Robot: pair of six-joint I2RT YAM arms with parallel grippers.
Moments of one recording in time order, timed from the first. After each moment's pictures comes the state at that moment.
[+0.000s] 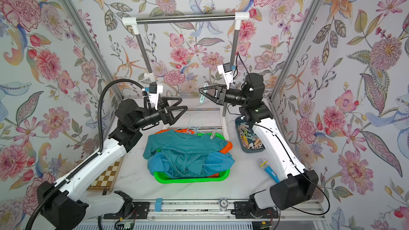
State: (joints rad) left arm -0.47 1.23 1.13 0.24 0.63 -0.50; right arm 0.32 1.44 1.54 -0.02 -1.04 0.64
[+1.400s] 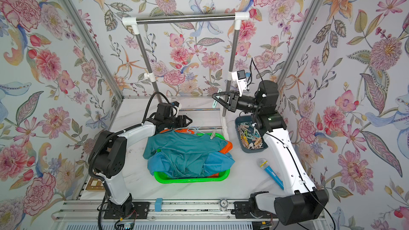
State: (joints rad) left arm -0.42 1.87 1.26 -0.05 0.45 -0.49; right arm 0.20 1.29 1.42 -0.15 -1.03 0.54
